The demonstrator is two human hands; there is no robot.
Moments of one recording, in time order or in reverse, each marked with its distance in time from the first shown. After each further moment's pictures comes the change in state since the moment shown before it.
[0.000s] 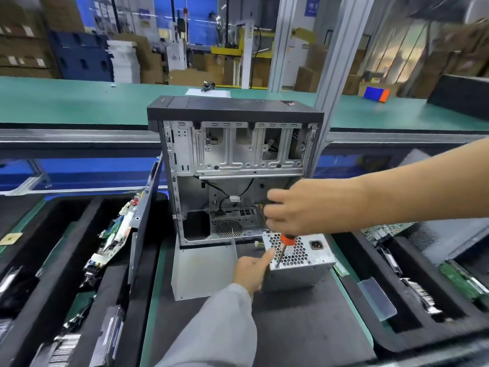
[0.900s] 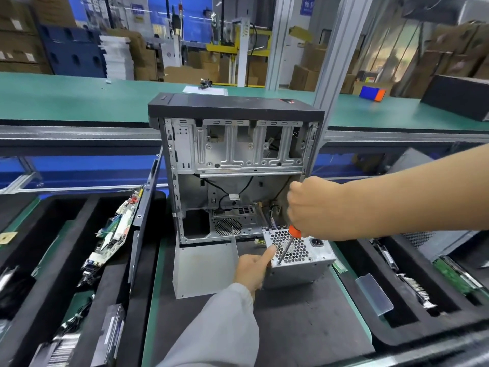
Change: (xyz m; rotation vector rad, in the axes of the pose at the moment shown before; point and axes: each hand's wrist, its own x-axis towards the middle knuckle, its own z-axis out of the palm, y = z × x) left_hand -0.011 0.009 -0.001 -0.071 -0.028 0.017; right_hand 0.015 -0.010 -0.015 0.074 -0.548 0.162
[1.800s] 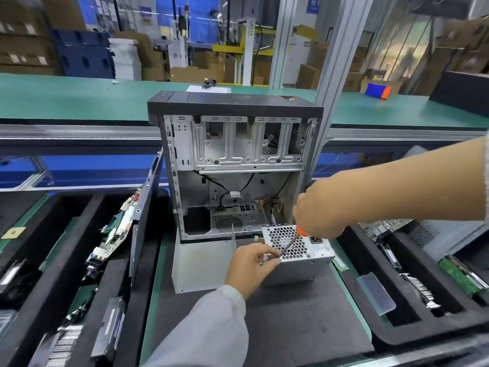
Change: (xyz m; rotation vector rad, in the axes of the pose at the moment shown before) left_hand -0.003 -0.007 -0.011 0.468 0.030 0.640; right_hand -0.004 -0.002 -0.002 0.217 -0.258 -0.018
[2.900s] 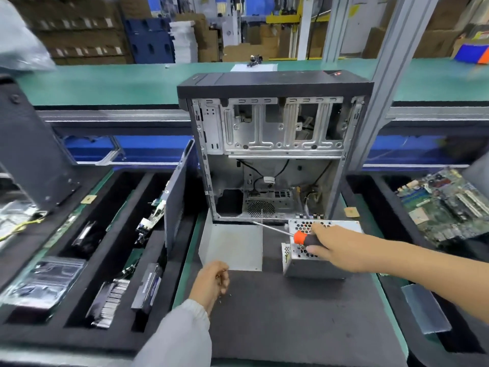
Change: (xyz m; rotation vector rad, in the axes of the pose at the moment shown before) left_hand -0.075 -0.071 -0.055 -0.636 0.389 -0.859; right_hand 0.097 -0.040 0.114 1.150 0.325 -0.074
